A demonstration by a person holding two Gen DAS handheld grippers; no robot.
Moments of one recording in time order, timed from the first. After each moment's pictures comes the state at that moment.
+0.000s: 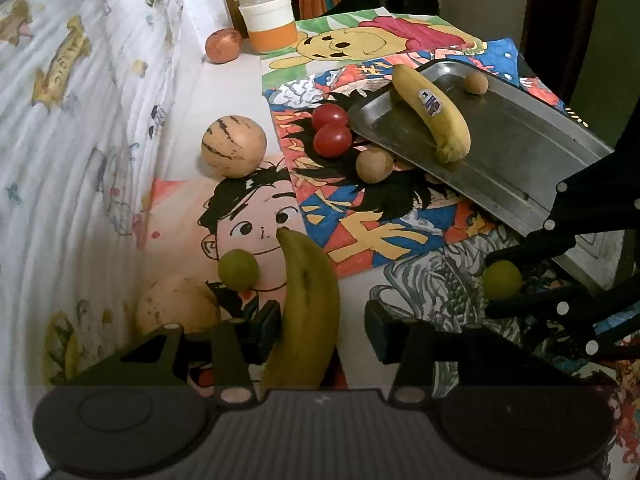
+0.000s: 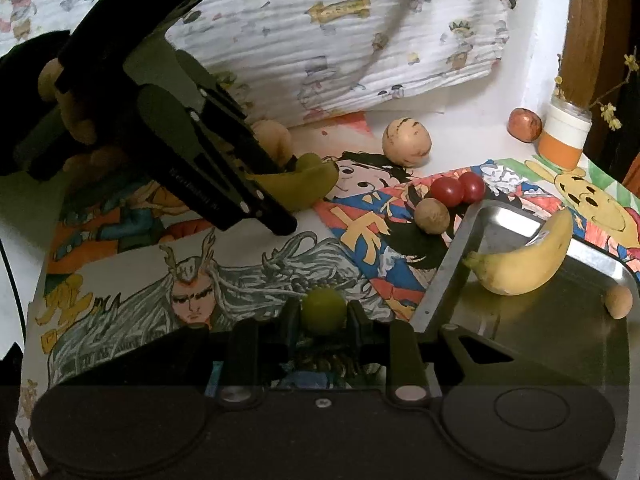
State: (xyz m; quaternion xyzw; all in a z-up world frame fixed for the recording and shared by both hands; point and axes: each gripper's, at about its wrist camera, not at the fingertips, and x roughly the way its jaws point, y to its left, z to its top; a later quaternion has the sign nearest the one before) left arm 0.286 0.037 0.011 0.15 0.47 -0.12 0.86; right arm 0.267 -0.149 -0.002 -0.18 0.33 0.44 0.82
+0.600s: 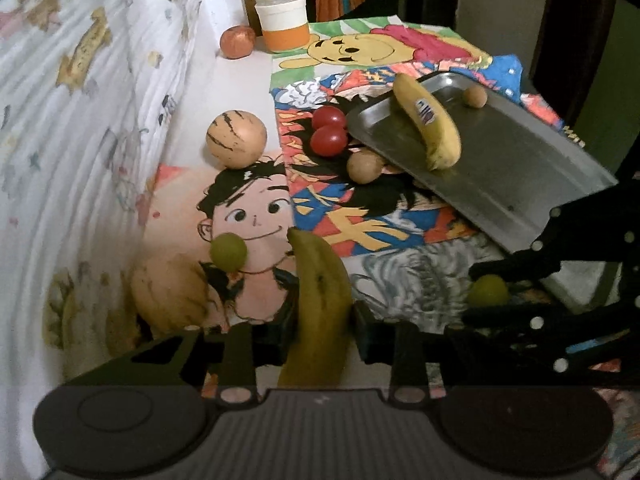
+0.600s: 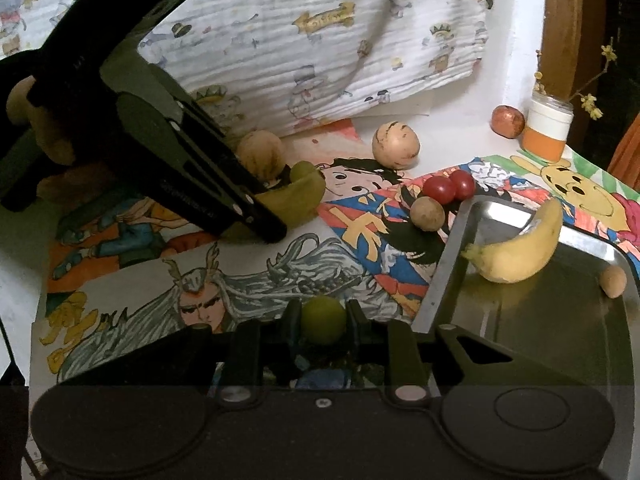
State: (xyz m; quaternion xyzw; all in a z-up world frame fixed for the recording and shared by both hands) left arm 0.268 0.031 0.021 0.10 0.48 -0.10 0.87; right arm 0.249 -0.155 0.000 -0.15 0.32 0.41 0.84
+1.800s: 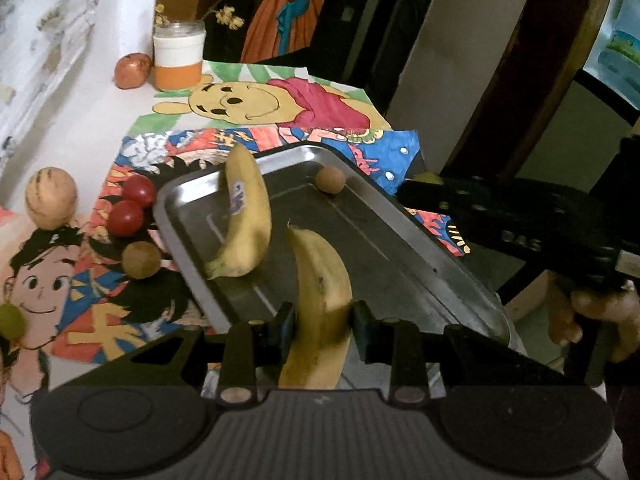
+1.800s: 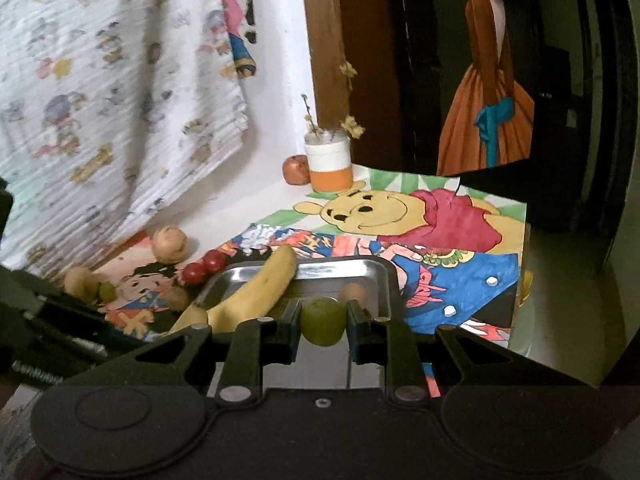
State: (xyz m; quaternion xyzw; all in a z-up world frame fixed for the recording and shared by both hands) left arm 0.307 -0.088 0.018 -0.04 0.43 -0.20 0.88; right arm 0.342 -0.313 0.035 -0.01 0.28 0.24 0.93
